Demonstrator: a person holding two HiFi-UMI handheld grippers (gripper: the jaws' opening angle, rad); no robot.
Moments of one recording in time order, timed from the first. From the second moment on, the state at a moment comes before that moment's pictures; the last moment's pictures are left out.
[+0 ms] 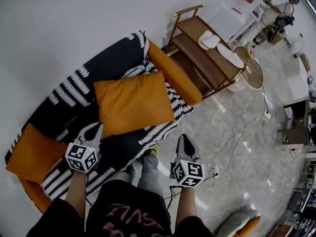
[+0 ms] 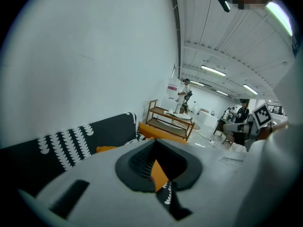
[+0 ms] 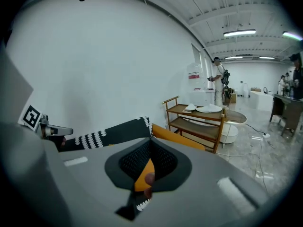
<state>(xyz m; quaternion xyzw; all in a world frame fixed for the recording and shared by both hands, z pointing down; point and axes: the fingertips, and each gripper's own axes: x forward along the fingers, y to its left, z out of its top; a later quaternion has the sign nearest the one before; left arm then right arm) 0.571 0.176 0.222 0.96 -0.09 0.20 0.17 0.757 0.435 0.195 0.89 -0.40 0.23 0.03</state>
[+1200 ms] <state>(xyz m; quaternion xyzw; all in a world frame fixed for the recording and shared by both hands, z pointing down) 0.635 0.120 0.297 0.91 -0.26 0.25 0.22 0.899 0.296 0.292 0.77 -0.56 0.32 0.07</state>
